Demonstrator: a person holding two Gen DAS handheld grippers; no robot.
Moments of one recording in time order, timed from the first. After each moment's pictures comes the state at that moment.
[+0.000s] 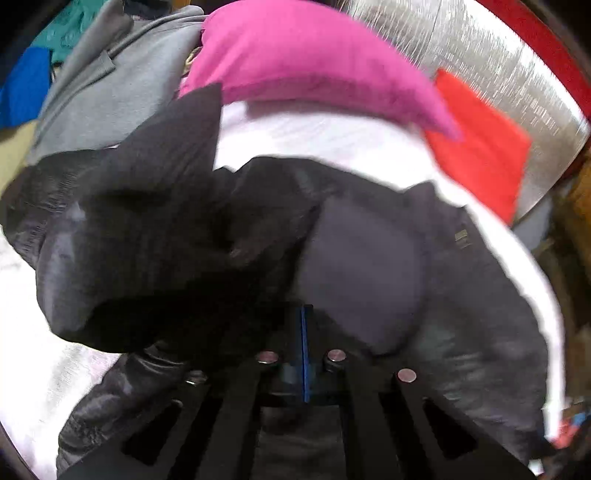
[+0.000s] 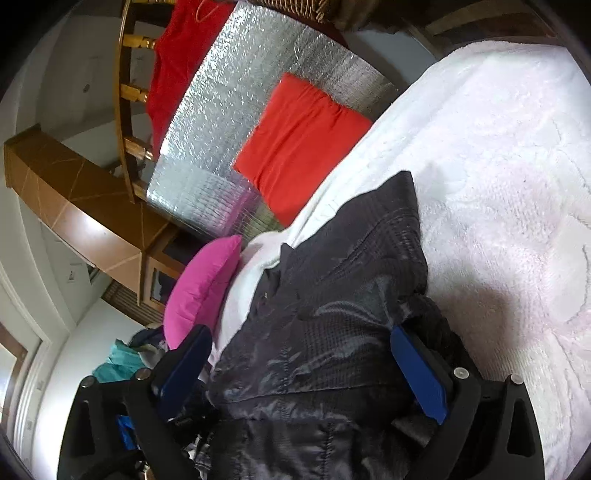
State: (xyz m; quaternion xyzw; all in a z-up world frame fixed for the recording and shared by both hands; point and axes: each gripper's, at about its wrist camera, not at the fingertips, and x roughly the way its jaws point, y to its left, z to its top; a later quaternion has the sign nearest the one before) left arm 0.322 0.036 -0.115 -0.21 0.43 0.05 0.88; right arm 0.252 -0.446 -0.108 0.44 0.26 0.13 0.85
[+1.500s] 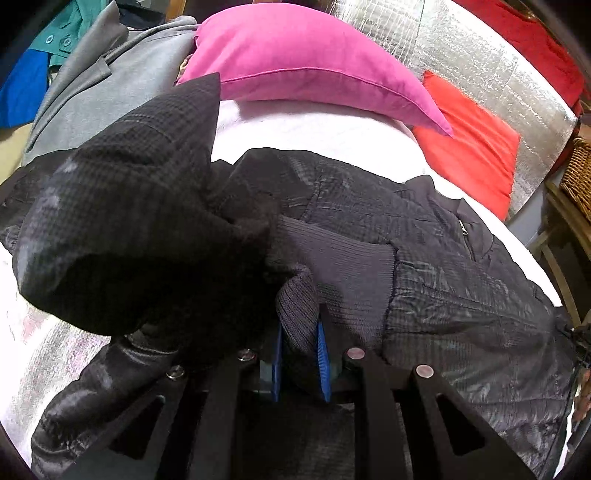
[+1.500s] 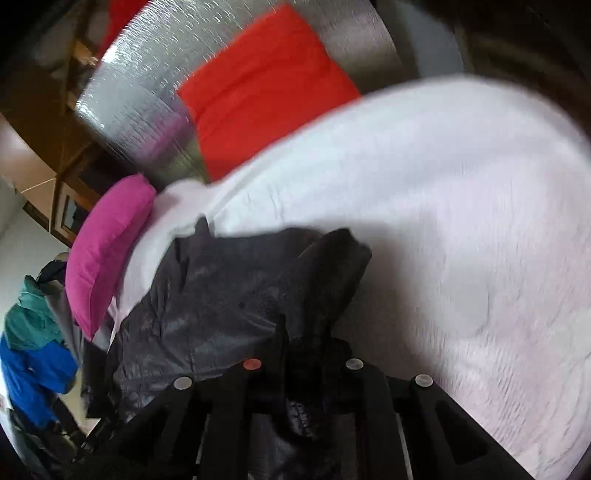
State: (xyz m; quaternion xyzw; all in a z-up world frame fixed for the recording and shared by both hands) left arm 0.294 0.029 -0.140 -0.17 0.40 0.05 0.90; right arm 0.387 -0.465 -0.095 0.24 0.44 0.04 0.86
